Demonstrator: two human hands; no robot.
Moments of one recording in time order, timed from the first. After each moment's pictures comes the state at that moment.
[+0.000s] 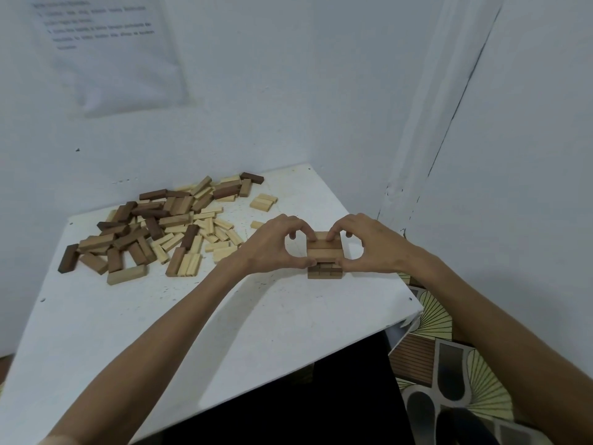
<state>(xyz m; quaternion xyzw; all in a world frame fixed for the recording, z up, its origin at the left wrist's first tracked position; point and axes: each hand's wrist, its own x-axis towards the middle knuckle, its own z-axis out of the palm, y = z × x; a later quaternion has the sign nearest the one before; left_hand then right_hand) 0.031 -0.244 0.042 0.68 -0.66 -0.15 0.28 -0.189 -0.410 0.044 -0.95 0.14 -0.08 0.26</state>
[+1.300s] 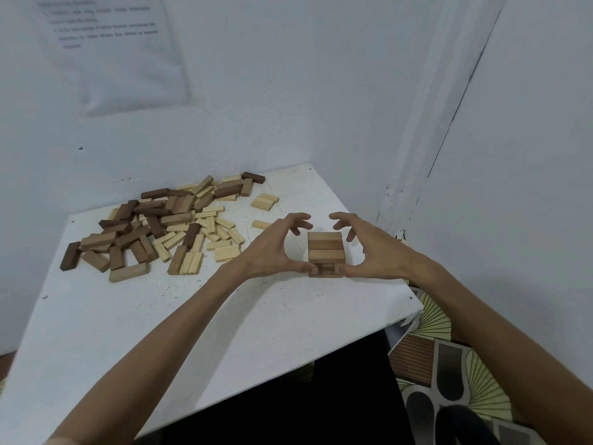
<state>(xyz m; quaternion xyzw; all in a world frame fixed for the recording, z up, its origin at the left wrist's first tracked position) 0.028 -0.237 0.031 0.70 -0.61 -0.20 0.31 -0.196 -0.396 0.043 -0.93 0.18 -0.08 0.30</state>
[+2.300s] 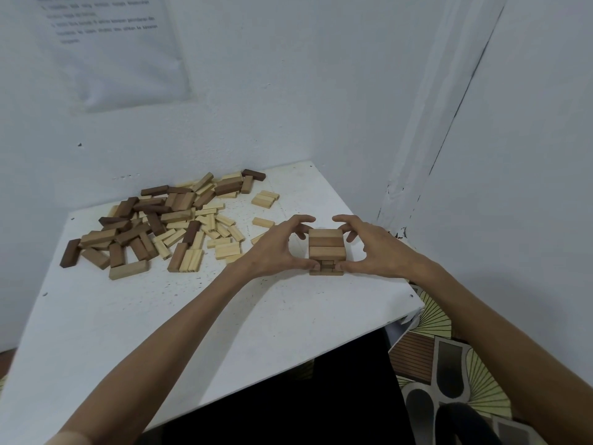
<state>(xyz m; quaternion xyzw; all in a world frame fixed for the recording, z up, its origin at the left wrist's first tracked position) 0.026 -0.244 0.017 0.70 -0.60 -0.22 0.33 -0.194 -0.405 0.026 -0.93 0.19 -0.08 0.29</state>
